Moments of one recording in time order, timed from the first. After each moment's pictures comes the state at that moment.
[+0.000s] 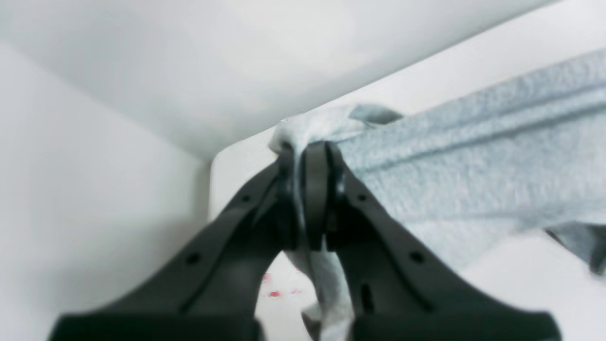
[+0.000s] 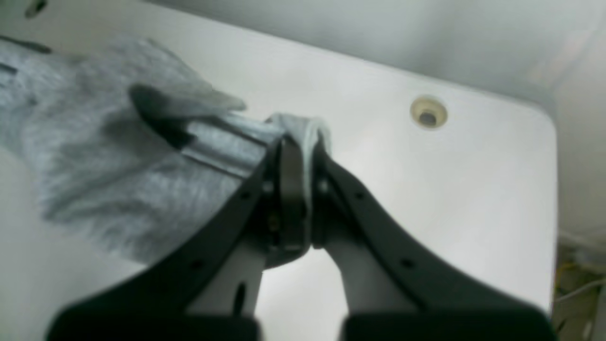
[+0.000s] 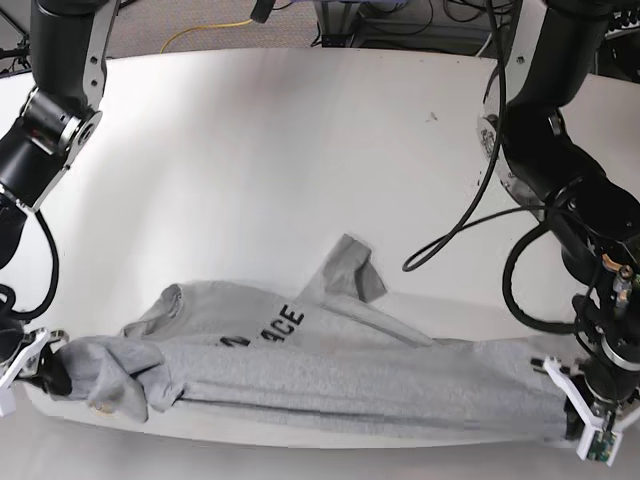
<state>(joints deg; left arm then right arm) -43.1 -7.7 -20.6 108.7 -3.9 -43.2 73.1 40.4 30.8 25.9 80.0 44.3 41.3 -76.2</state>
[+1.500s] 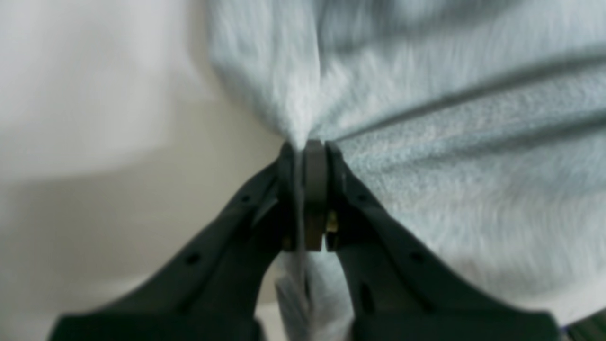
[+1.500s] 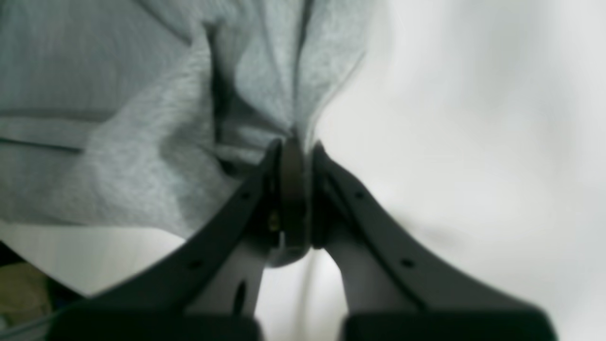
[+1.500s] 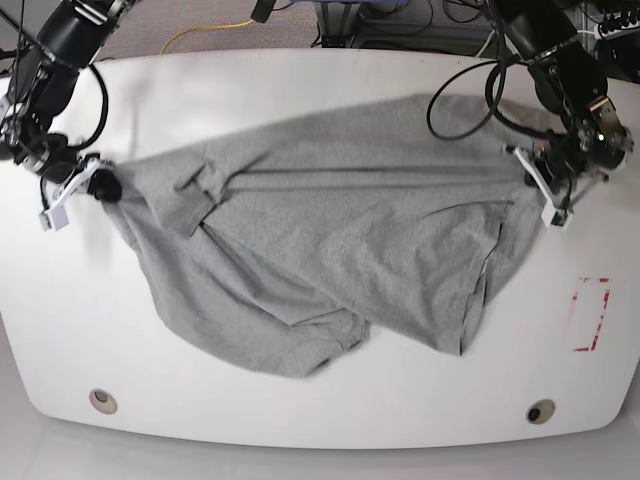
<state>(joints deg) 2.3 -7.5 -33.7 99.6 -13.7 -42.8 74.4 -3.0 21.9 39.5 83.7 51.6 40.9 -77.5</state>
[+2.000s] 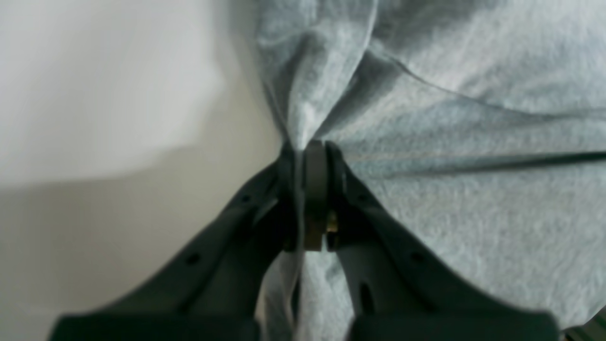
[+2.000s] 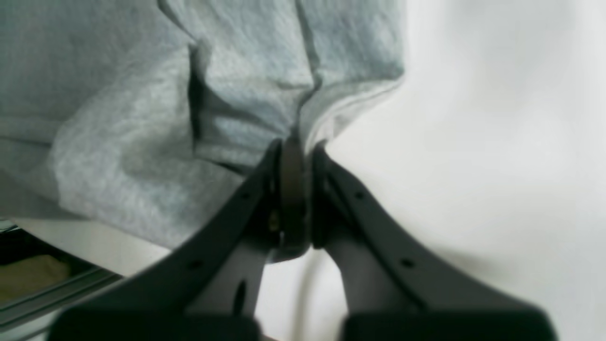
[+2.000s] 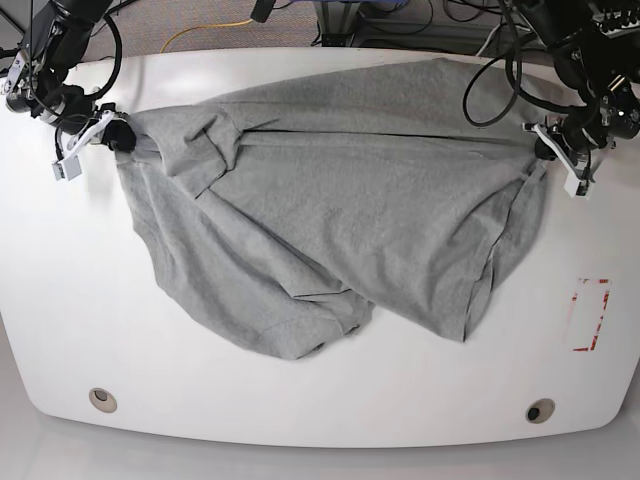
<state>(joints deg) 6.0 -11.7 -40.4 87.9 -18.8 -43.4 68.5 -12.7 20.3 41.0 84.0 53.2 41.0 -73.3</state>
